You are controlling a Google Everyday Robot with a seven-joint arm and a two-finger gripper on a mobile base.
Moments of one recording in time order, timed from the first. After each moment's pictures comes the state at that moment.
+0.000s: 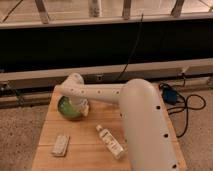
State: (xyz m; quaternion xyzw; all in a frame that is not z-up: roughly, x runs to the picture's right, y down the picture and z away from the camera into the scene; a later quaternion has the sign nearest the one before) arm -0.143 0.136 0.887 -0.30 -0.15 -0.54 0.78
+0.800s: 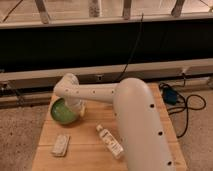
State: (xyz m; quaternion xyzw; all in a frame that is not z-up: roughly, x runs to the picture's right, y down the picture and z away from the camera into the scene) arm -0.154 0.140 0.883 -0.30 -0.16 -0.55 0.76
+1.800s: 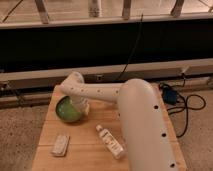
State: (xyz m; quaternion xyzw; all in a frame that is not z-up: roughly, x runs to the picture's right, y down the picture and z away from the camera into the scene) arm -0.133 0.132 0.889 -0.31 -0.15 -0.55 0.76
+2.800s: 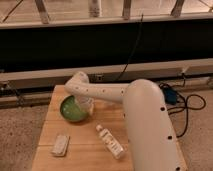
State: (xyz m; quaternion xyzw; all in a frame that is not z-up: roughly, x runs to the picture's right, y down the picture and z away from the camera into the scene) arm -0.107 0.132 0.889 -0.31 -0.15 -0.54 0.76
